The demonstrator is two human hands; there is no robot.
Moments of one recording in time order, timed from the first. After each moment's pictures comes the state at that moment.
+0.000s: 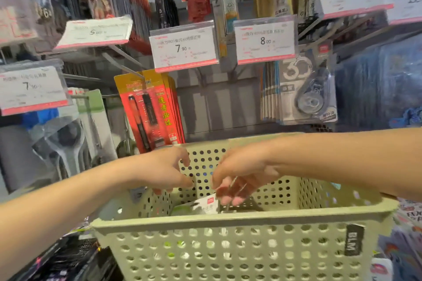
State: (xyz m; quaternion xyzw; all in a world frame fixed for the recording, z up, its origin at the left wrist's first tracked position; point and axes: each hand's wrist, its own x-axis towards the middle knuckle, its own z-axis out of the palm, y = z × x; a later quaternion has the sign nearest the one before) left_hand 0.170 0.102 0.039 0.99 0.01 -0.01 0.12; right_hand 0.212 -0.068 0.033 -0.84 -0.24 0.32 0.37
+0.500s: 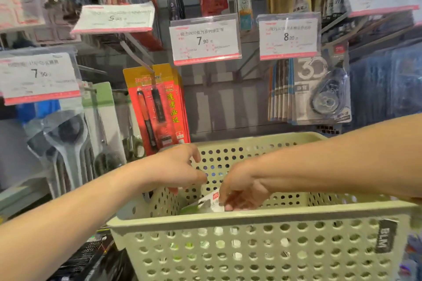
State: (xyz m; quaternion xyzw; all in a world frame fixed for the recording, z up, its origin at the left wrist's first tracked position) left_hand 0.180 0.111 0.028 0.97 -0.01 0.02 0.23; right_hand 0.234 -0.028 -0.005 -0.86 -0.07 0.35 0.37
